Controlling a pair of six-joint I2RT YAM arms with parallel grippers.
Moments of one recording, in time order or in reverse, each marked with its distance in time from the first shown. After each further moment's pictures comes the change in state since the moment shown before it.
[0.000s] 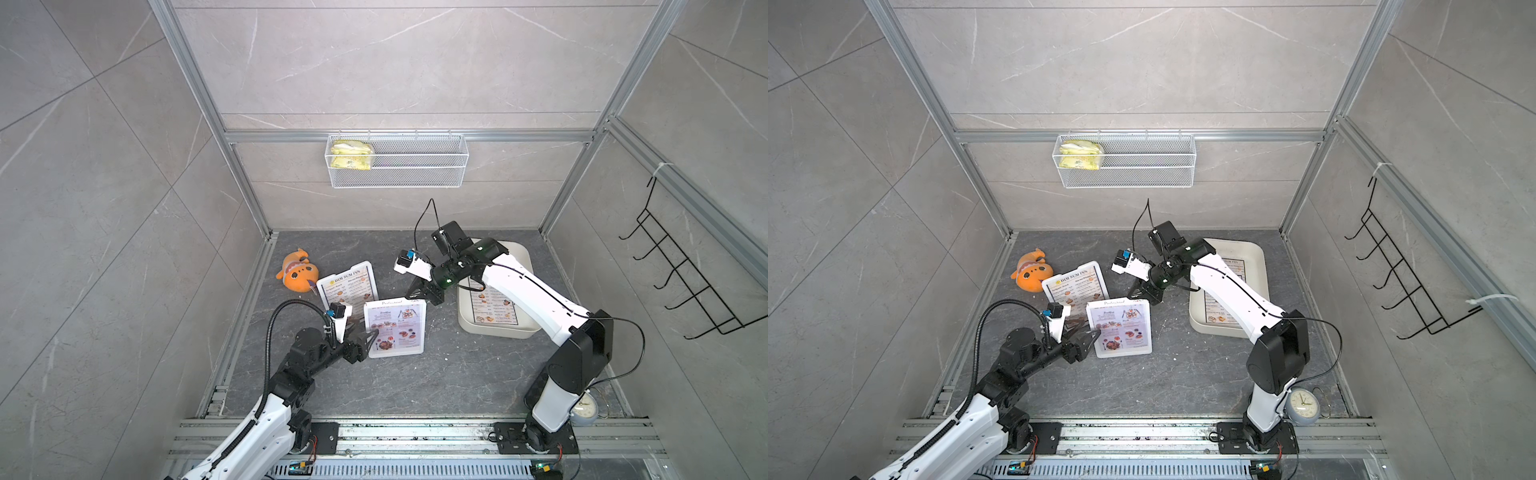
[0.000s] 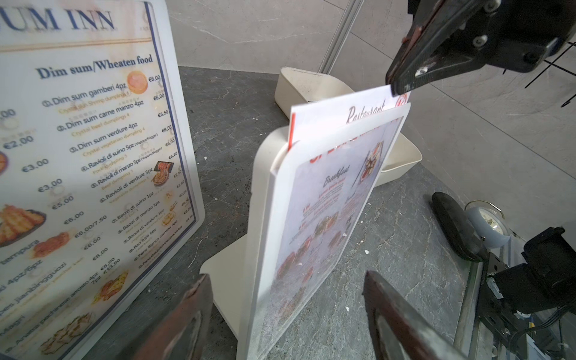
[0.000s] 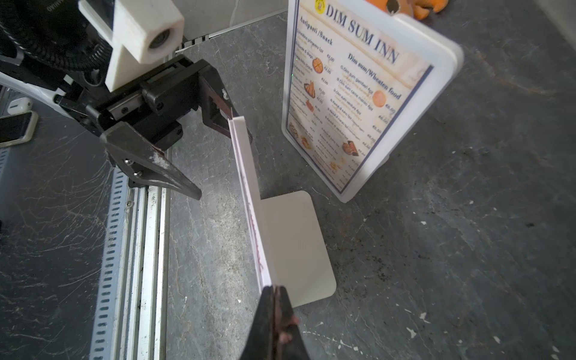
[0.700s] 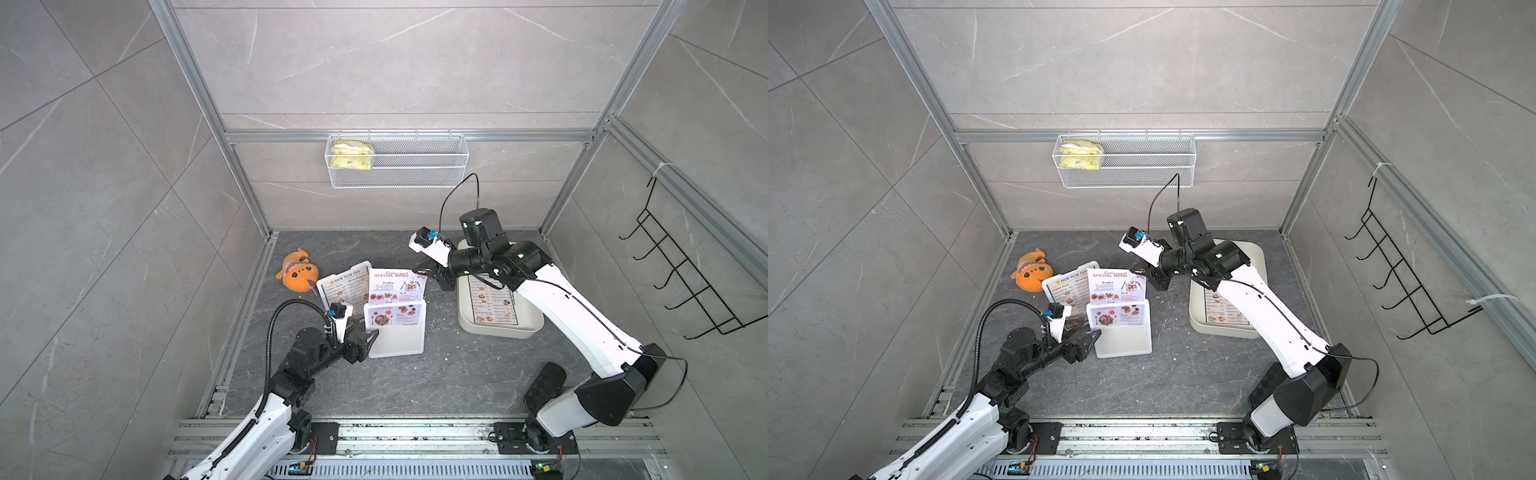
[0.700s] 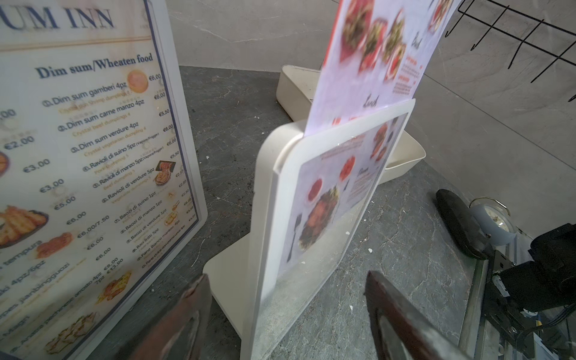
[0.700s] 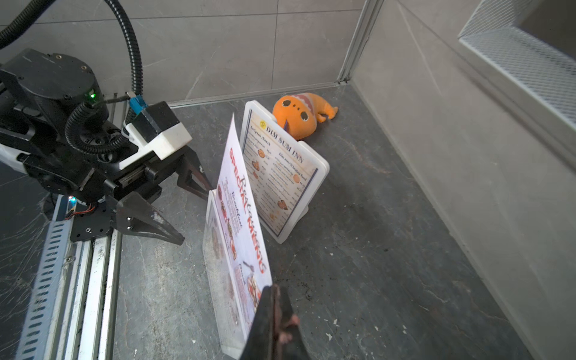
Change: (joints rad) left arm 0.000 0.008 0.000 0.000 -0.008 0.016; right arm 0.000 -0.229 -0.022 0.199 0.134 0.087
